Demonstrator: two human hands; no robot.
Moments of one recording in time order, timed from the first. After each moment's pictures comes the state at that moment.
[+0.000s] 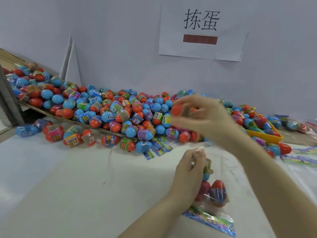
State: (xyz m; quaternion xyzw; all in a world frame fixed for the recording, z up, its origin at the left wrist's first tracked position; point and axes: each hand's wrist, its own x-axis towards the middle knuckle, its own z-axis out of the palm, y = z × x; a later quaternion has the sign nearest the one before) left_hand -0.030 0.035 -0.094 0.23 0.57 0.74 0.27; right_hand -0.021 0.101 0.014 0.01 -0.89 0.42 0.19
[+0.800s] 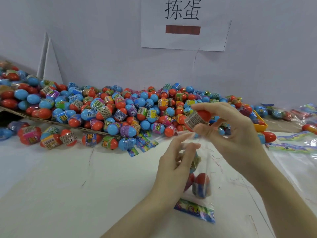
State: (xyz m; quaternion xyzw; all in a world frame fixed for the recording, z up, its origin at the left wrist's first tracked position) left_hand -0.023 0.026 -0.085 0.35 0.57 0.73 0.14; right_hand 0.035 0.122 -0.011 0.01 -0.87 0.33 0.36
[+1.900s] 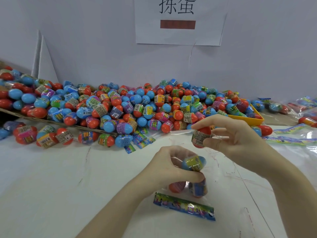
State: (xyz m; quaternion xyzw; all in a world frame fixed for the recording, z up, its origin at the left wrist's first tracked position) left_hand -0.041 0.013 -0.075 0.36 0.69 0.54 0.32; right_hand 0.054 0.146 -0.019 -0.05 -0.90 0.39 0.19
